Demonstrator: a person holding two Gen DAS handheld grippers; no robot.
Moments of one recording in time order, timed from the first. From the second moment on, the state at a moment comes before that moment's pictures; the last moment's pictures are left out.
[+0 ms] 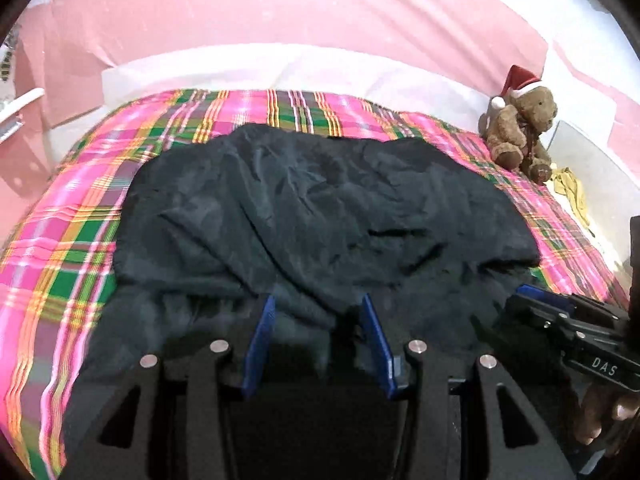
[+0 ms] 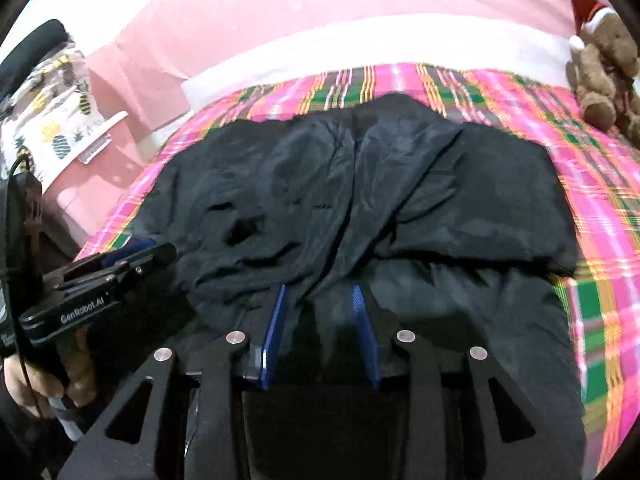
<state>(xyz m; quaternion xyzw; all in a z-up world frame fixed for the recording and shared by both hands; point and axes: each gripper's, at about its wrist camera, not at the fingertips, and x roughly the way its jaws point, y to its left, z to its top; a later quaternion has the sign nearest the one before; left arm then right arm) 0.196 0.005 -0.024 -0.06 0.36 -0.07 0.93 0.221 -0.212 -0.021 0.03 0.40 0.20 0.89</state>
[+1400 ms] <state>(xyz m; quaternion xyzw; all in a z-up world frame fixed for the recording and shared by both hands) 0.014 0.107 -0.064 -0.08 0.37 0.06 0.92 0.048 -0.378 -0.047 0.12 0.40 0.05 0.91</state>
